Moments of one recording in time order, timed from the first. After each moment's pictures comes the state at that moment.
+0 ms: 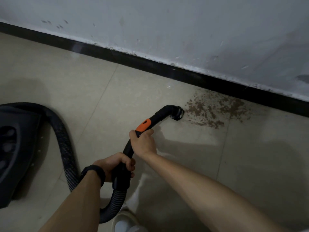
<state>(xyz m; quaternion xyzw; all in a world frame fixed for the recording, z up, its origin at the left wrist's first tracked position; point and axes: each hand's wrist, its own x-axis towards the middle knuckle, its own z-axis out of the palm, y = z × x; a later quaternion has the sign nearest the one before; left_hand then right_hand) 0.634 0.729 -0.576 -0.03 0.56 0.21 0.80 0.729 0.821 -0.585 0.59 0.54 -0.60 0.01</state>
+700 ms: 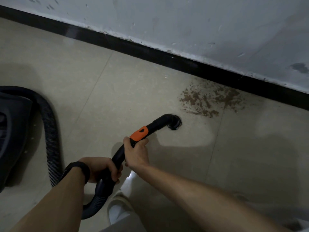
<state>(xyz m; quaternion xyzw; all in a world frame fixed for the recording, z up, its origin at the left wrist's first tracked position) 0.627 0.680 -0.582 -0.02 0.57 0.09 0.81 0.760 0.754 -0.582 0.59 0.41 -0.70 -0.04</state>
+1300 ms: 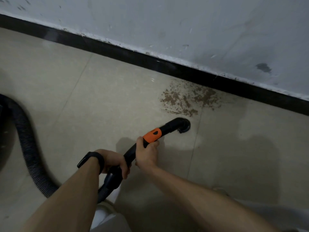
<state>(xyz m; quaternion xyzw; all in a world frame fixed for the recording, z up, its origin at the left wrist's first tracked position) 0.692 0.745 -0.604 0.13 0.57 -0.07 0.81 0.835 0.783 -0.594 0.69 0.37 -0.61 -0.10</state>
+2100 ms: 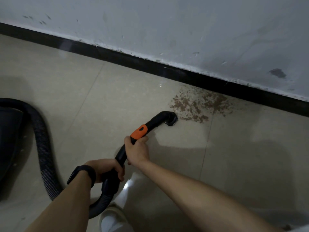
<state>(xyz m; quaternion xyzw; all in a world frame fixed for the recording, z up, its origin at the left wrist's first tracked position) 0.655 0.712 -0.590 0.05 0.63 0.09 0.77 0.774 0.793 -0.585 0.60 0.46 -0.65 -0.01</state>
